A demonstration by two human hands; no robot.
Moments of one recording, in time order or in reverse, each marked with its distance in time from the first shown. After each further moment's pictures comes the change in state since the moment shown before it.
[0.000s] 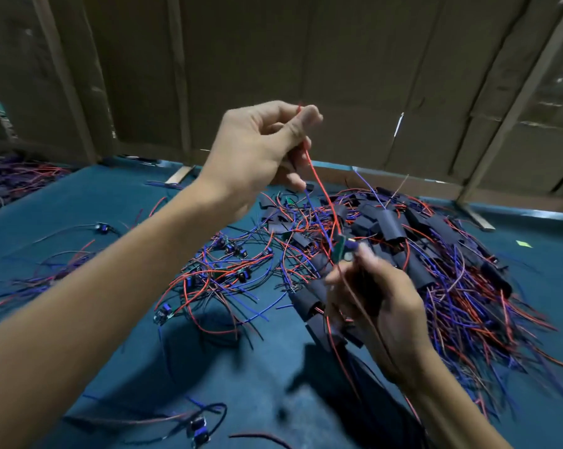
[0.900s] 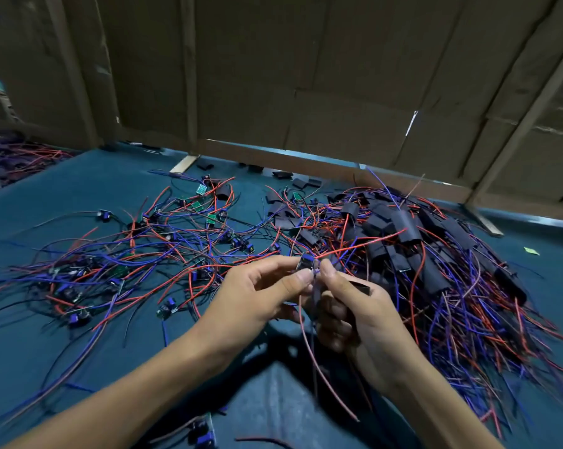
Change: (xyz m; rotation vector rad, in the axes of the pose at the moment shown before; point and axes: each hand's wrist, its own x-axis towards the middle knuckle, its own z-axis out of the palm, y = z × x) left_hand -0.128 -0.080 -0.006 -0.232 -0.042 -0.404; right_hand 0.006 0.028 0.010 -0.020 0.028 0.217
